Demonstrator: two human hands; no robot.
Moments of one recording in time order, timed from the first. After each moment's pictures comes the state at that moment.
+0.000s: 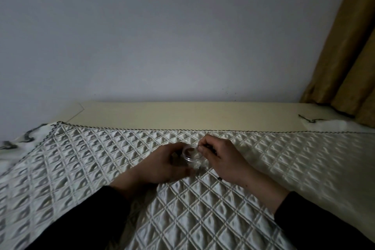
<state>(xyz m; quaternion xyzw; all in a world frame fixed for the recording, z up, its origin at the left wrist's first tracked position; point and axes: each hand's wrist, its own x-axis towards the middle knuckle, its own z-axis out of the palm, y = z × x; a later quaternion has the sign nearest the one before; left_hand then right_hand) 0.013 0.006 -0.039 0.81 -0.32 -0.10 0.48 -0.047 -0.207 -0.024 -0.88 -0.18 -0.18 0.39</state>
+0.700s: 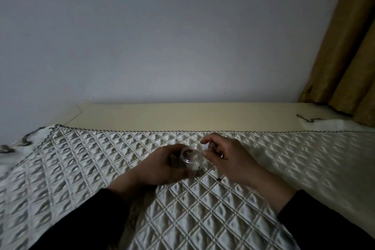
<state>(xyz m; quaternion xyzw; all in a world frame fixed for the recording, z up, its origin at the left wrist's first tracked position) 0.015 0.007 -0.042 0.80 -0.32 -0.09 0.49 -0.054 -0.223 -0.020 -0.89 -0.17 -0.18 0.39</state>
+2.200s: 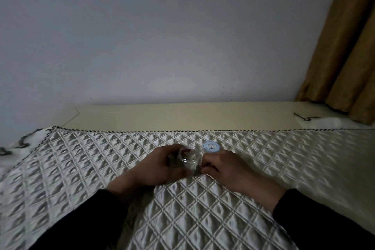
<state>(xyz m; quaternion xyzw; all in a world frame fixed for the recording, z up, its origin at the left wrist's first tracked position) 0.025 0.011 -0.049 0.83 -0.33 -0.05 0.44 -0.054 -0.229 -0.042 -0.96 -0.18 -0.13 0.16</state>
